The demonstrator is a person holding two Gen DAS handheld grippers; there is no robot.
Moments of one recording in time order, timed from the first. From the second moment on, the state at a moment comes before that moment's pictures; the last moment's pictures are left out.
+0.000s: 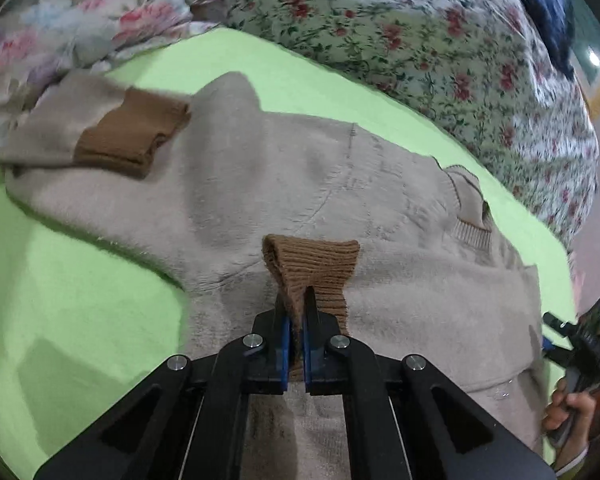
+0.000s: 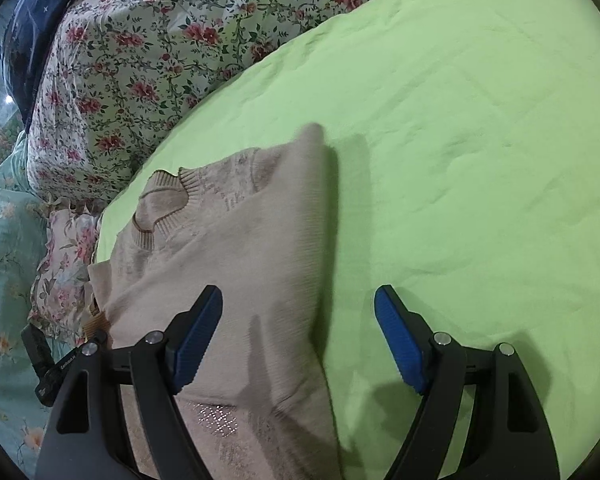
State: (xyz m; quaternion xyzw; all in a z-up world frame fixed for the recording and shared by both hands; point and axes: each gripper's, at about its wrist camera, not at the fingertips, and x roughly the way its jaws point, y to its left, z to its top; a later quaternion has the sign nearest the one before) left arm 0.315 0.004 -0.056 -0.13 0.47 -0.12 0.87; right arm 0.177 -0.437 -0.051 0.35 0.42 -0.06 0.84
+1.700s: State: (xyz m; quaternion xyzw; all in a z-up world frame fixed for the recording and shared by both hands) left arm 0.365 0.046 -0.024 0.01 0.45 -0.02 0.89; right arm 0.105 -0.352 0.011 0.26 0.40 -0.03 0.88
